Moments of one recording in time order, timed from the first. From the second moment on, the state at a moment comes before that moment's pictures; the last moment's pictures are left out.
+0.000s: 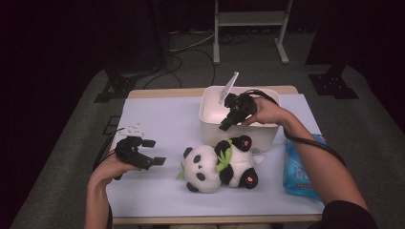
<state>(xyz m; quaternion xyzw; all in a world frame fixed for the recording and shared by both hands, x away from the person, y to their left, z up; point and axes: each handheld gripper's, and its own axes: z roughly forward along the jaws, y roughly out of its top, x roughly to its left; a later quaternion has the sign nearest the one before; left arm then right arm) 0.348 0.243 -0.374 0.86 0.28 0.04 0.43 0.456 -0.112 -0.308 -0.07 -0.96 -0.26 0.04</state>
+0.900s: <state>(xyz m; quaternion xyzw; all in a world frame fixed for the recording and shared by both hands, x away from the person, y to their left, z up) 0.343 0.243 -0.373 0.86 0.29 0.05 0.42 0.452 -0.134 -0.297 -0.10 -0.95 -0.30 0.04</state>
